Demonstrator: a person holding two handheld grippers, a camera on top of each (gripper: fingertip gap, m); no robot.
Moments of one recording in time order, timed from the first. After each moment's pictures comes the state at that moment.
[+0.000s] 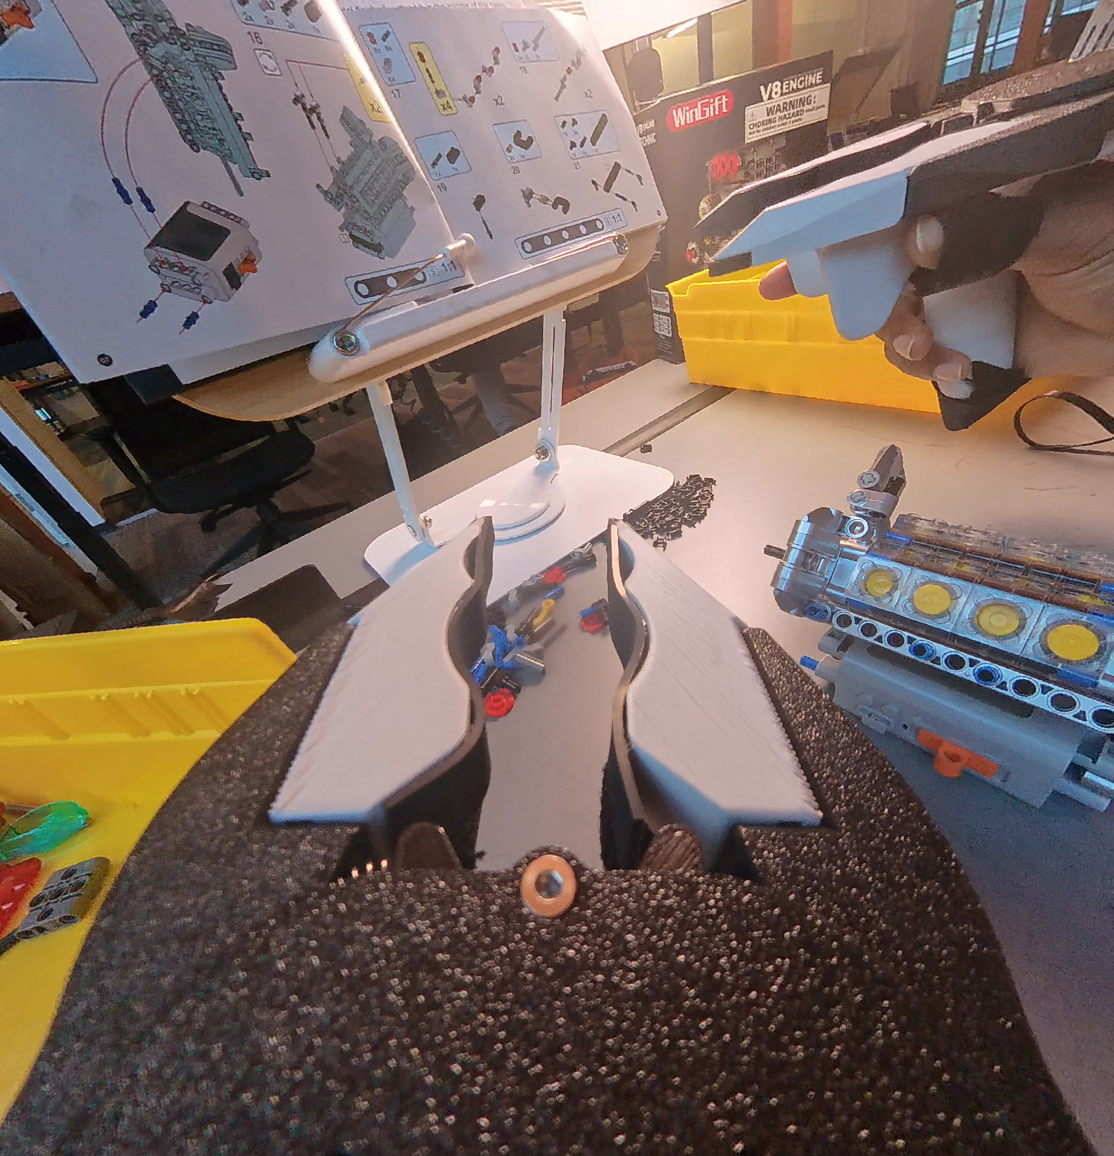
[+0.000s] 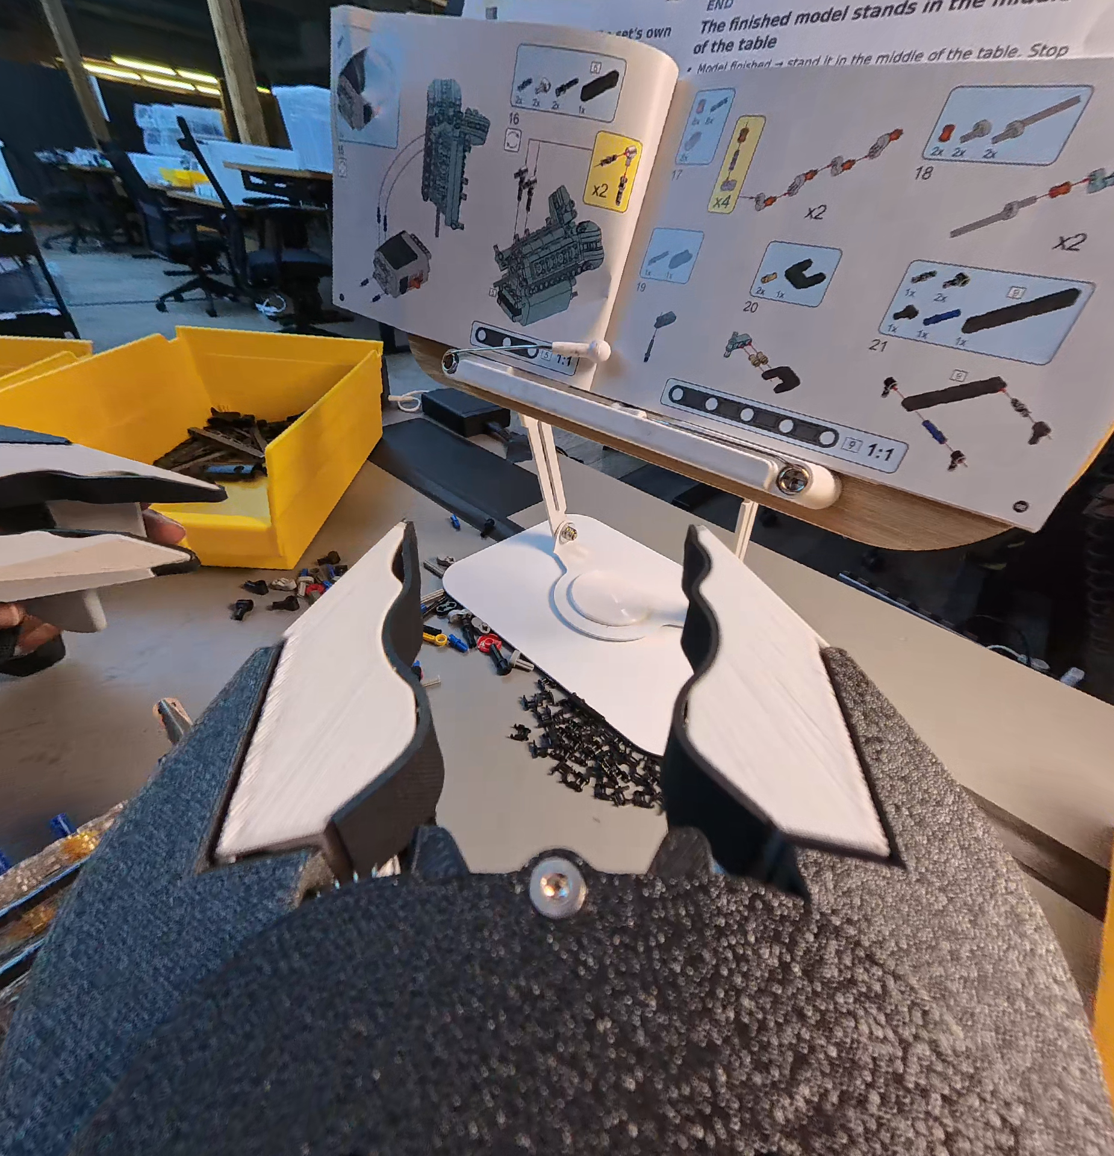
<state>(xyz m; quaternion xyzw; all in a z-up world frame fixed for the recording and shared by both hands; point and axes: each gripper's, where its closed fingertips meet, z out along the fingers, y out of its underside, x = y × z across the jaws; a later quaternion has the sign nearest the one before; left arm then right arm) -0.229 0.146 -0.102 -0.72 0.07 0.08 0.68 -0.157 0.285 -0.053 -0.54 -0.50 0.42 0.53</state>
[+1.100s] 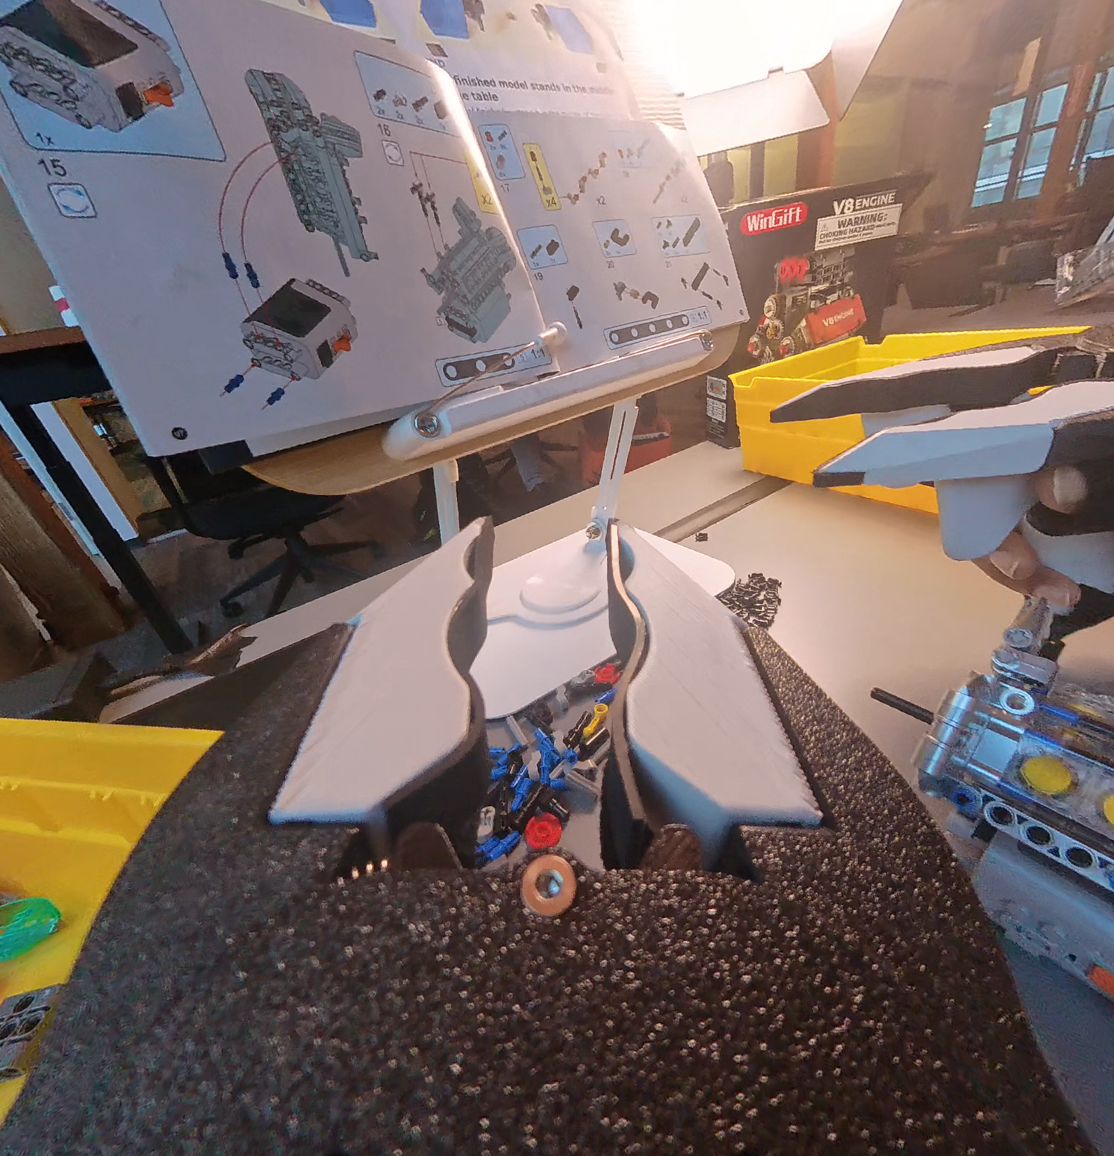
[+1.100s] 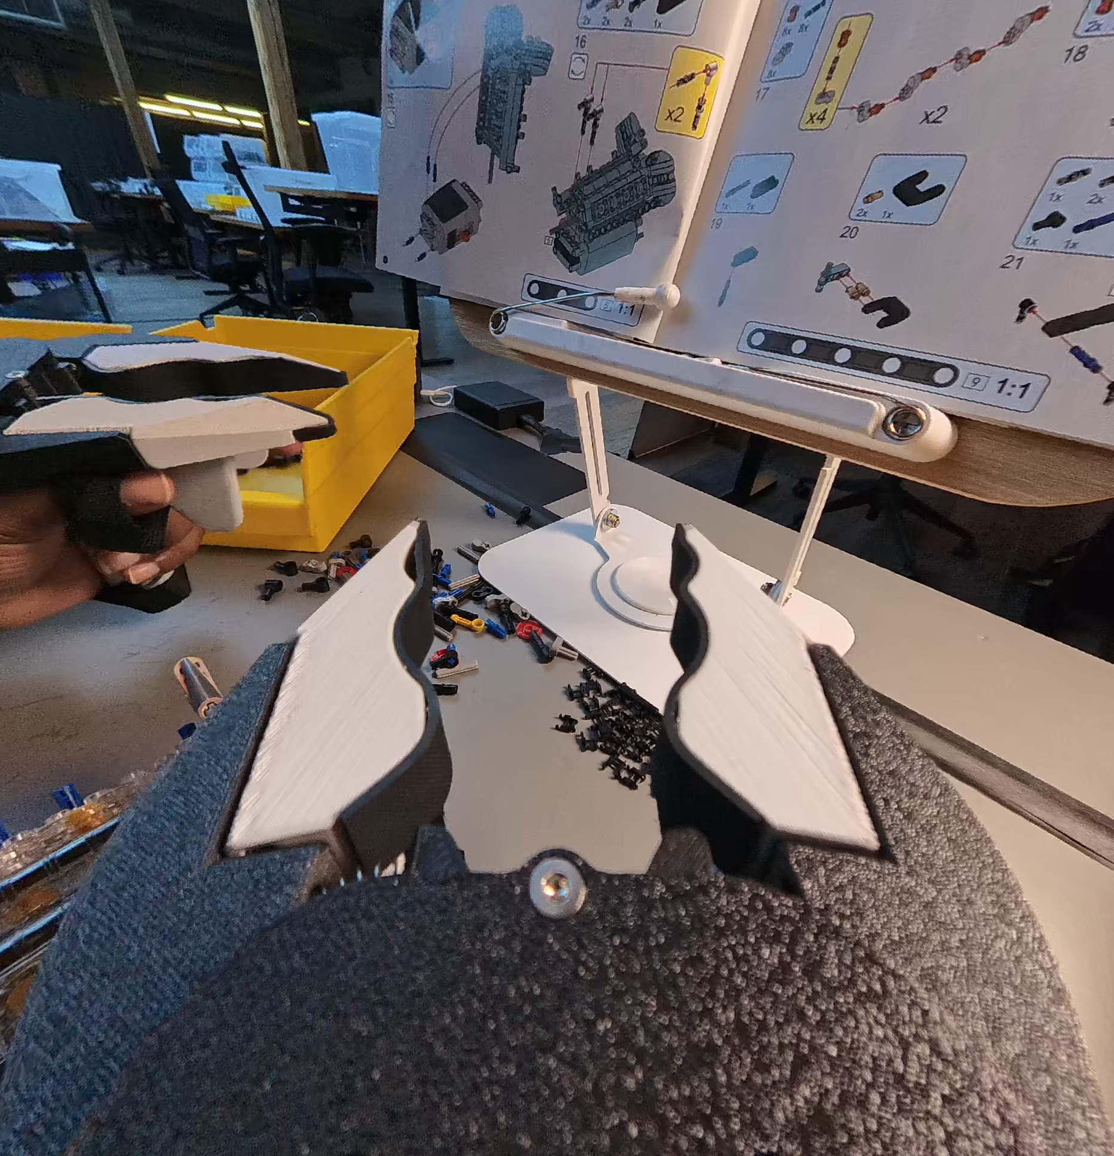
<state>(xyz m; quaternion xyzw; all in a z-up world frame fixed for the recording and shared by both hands) -0.256 0.184 -0.073 -0.68 0.03 0.08 0.73 -0.169 0.266 -0.080 -0.52 -0.50 0.44 0.53</state>
